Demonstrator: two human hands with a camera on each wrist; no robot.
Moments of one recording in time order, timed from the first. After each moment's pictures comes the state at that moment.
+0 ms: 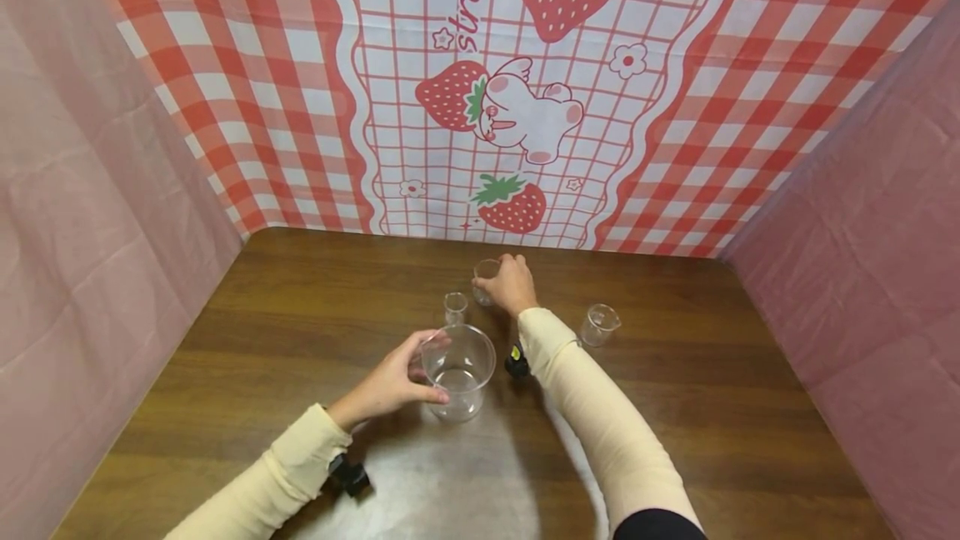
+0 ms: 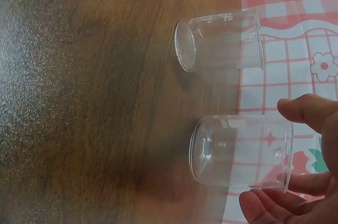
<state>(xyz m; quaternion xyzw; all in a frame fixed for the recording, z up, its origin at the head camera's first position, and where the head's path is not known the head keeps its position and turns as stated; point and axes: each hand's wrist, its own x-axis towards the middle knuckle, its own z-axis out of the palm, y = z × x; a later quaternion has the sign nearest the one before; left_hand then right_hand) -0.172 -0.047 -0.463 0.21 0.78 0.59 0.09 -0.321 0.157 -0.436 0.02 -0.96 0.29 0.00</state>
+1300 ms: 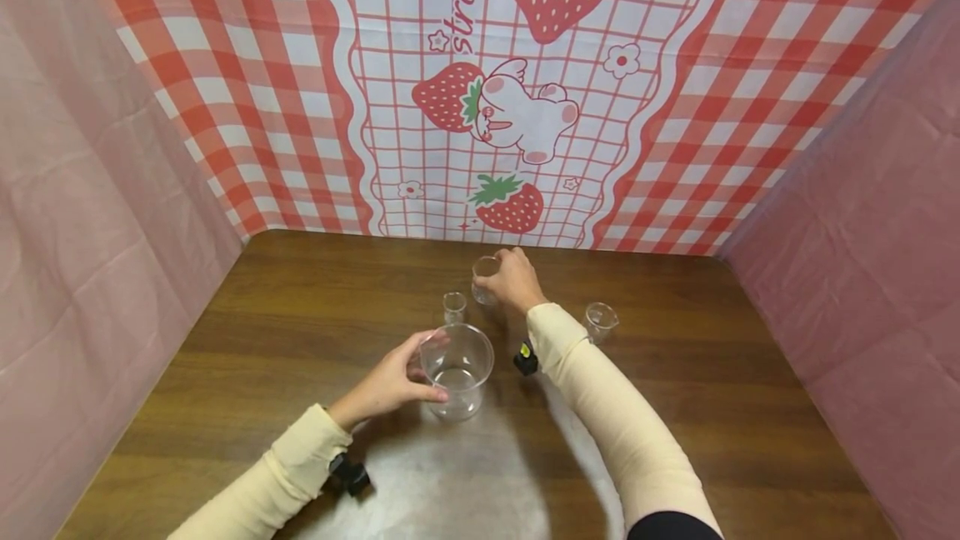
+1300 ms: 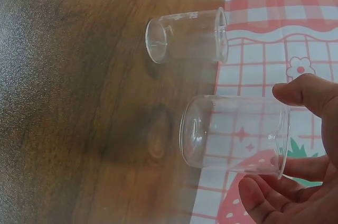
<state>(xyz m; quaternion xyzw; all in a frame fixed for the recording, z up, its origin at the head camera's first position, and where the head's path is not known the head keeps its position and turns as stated) -0.171 -0.046 -0.464 0.22 0.78 0.58 0.09 -0.315 0.167 -0.415 0.09 -0.96 0.26 0.01</state>
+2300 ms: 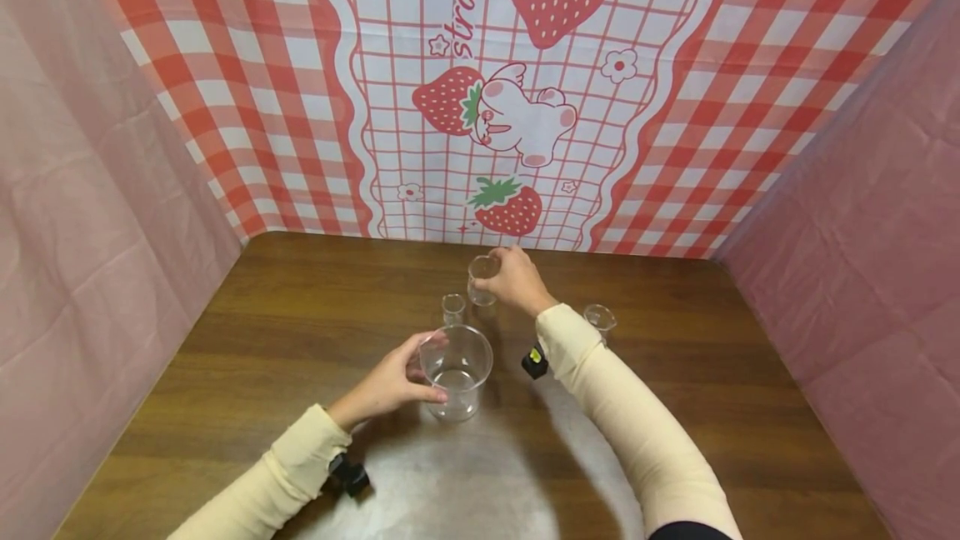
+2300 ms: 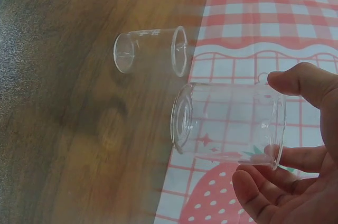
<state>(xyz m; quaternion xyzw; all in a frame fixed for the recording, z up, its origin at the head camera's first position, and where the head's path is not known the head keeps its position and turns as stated) -0.170 -0.046 -0.462 0.22 0.77 0.59 0.09 -0.296 0.170 -0.386 0.15 -0.95 0.26 0.02</state>
